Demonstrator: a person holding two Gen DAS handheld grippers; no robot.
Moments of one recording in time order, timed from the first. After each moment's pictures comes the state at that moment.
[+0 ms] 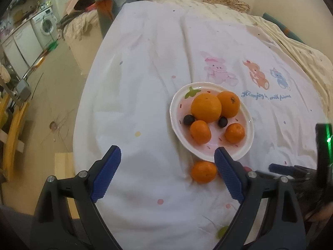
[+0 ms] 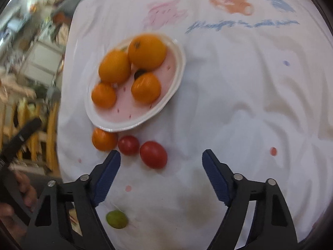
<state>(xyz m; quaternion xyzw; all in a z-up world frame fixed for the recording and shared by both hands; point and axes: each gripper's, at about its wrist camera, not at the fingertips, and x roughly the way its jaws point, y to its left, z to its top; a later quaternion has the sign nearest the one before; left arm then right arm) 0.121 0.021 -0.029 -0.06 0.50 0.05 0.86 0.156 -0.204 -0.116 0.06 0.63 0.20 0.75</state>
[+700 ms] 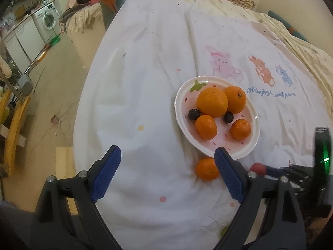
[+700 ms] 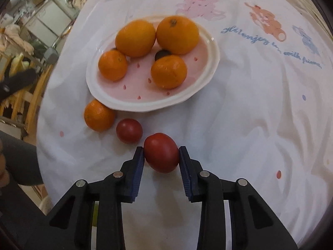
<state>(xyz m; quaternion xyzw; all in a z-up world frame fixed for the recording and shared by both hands) 0.122 0.025 -0.039 -0.06 0.52 0.06 0.85 0.142 -0.192 -0.115 -0.03 0.61 0.23 0.76</state>
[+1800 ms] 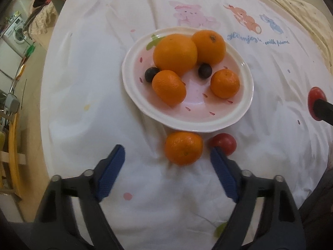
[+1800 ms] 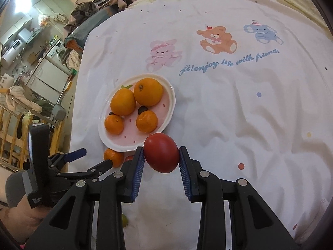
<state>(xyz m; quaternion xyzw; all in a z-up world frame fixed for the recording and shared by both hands) 0.138 -0.037 -0.102 0.01 0.60 -0.01 0.80 0.145 -0.253 -0.051 0.12 0.54 0.19 0.81</state>
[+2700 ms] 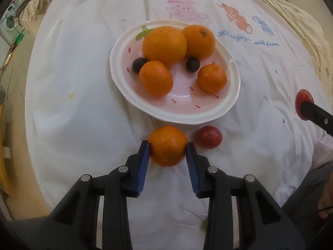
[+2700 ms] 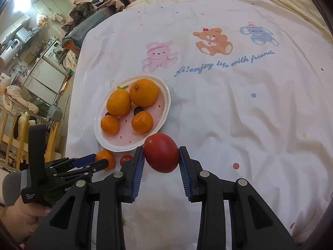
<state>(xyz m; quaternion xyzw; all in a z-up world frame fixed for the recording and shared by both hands) 0.133 -0.034 -0.103 -0.04 0.61 -0.05 0.79 0.143 -0.257 -0.052 0.11 0.54 0.17 0.82</state>
